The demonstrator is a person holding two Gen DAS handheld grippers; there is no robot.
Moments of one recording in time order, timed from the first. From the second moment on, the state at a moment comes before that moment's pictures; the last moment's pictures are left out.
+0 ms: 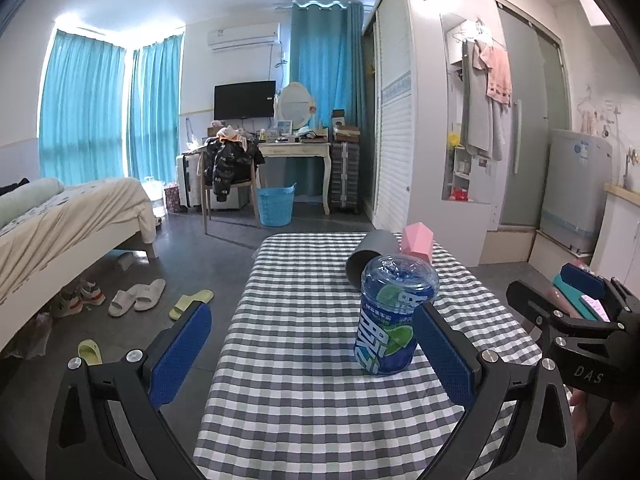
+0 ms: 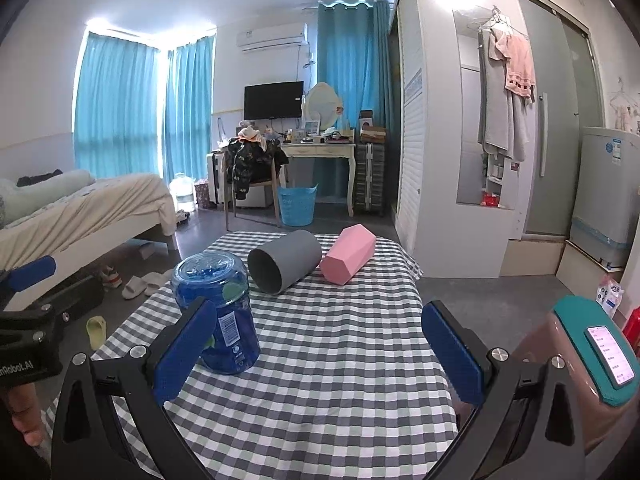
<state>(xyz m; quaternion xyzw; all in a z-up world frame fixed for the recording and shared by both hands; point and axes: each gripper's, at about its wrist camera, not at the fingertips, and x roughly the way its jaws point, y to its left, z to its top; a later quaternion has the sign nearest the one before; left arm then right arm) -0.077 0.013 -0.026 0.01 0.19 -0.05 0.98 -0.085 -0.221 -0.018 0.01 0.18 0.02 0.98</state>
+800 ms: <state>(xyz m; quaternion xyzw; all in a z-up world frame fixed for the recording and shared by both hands) -0.076 0.017 -0.028 0.01 0.19 -0.04 0.98 -0.081 -0.220 -0.024 0.01 0.19 0.03 0.98</state>
